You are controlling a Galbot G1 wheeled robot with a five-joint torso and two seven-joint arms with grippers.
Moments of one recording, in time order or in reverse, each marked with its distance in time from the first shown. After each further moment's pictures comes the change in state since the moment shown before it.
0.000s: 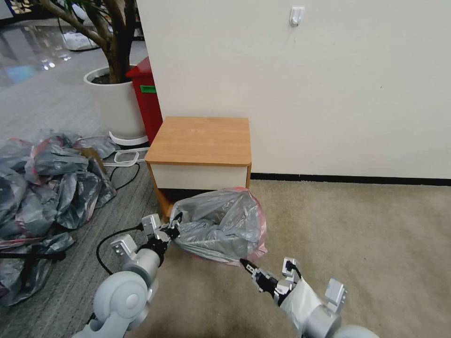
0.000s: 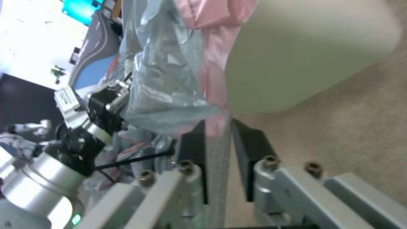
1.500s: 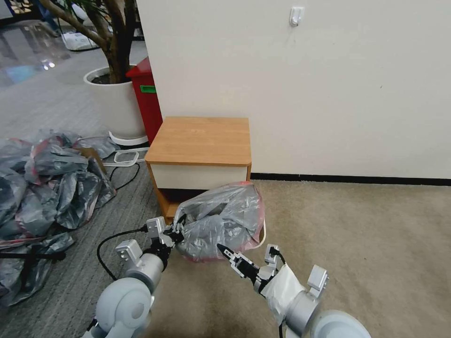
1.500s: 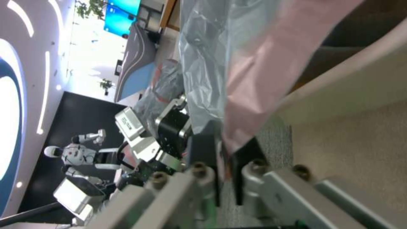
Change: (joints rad) left arm 0.029 0.013 0.043 -0.022 0.132 -0.027 0.060; right arm 0.176 0.045 -0.128 -0.020 0.242 -0.018 0.143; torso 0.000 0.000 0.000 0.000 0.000
